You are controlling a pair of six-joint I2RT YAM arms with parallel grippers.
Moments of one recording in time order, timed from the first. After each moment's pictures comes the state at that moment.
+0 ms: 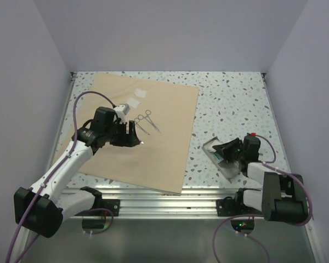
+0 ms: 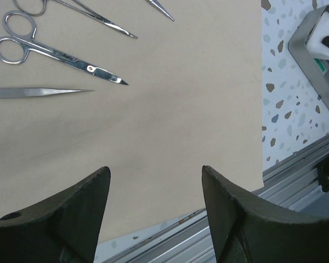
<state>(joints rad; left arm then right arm) -0.36 1.10 0.90 -0.65 0.26 -0.30 -0.09 1.21 0.22 0.30 -0.44 1.08</state>
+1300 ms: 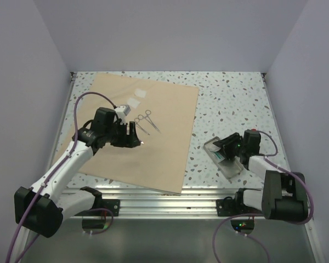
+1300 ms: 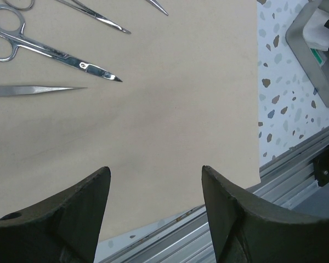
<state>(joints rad) -0.36 1.10 0.89 -0.64 0.28 -0.30 -0.09 1.25 0.33 0.15 -0.40 1.04</state>
